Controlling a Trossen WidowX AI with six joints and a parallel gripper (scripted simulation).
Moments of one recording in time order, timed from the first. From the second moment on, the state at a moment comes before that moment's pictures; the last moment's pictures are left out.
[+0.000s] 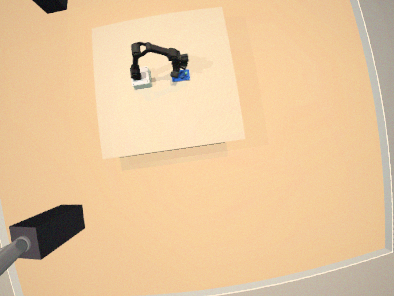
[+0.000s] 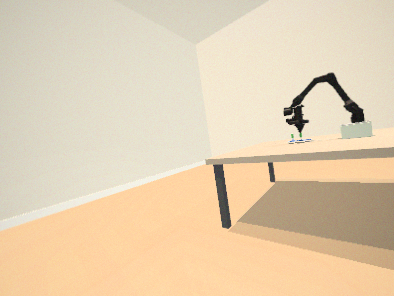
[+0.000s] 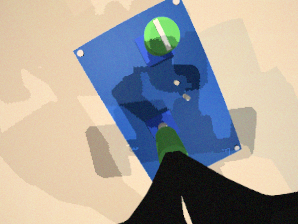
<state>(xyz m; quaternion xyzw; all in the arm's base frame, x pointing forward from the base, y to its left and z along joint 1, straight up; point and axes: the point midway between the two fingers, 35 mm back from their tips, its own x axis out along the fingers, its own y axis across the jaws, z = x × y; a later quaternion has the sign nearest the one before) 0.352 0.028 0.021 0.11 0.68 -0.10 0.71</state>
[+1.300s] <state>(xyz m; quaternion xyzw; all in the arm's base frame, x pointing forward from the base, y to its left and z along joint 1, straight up) 0.351 0.028 0.016 0.11 0.68 -0.10 0.72</state>
